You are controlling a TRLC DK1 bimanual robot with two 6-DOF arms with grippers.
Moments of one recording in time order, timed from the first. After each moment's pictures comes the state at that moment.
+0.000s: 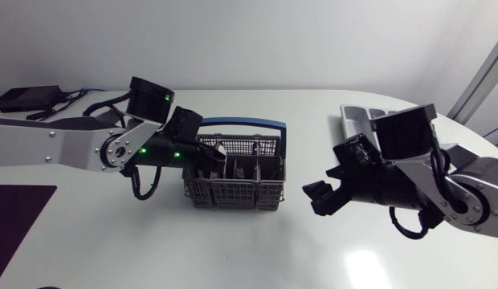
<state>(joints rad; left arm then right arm) -0.45 1.62 0.90 -0.03 0.35 -0.01 0.43 1.20 0.61 -0.19 -0.07 -0.13</state>
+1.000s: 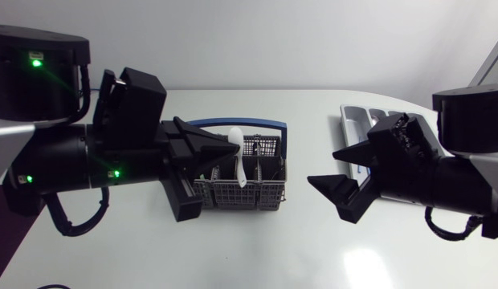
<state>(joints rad) -0.71 1.07 0.83 -0.18 0.33 0.10 0.44 0.93 0.65 -0.32 -0.22 -0.23</state>
